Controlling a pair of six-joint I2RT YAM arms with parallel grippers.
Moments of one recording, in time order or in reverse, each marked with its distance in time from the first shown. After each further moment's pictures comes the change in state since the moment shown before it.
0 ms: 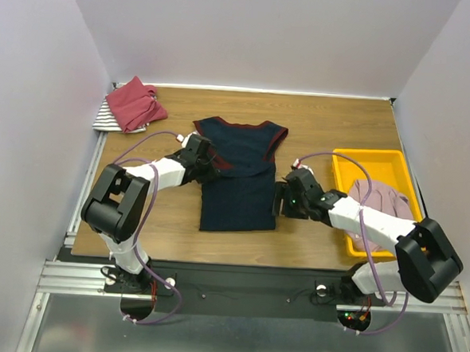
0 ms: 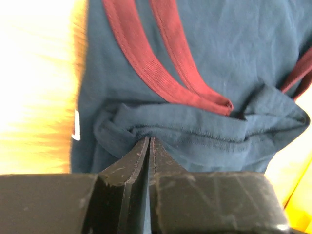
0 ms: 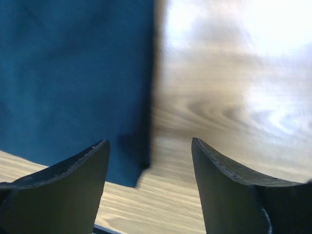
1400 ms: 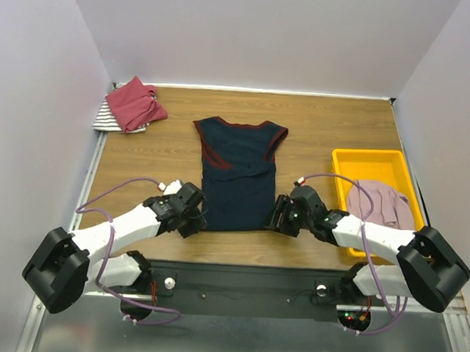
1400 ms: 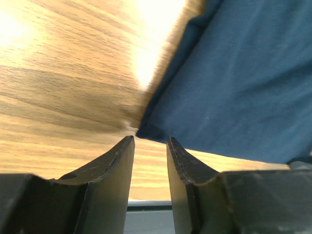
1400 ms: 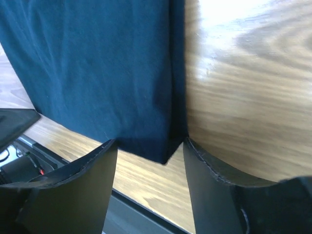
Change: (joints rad) left arm -0.267 -0.586 -0.372 -0.466 -0.135 -0.328; right arm 0.050 -0.092 -0.264 0.257 -0.186 0.302
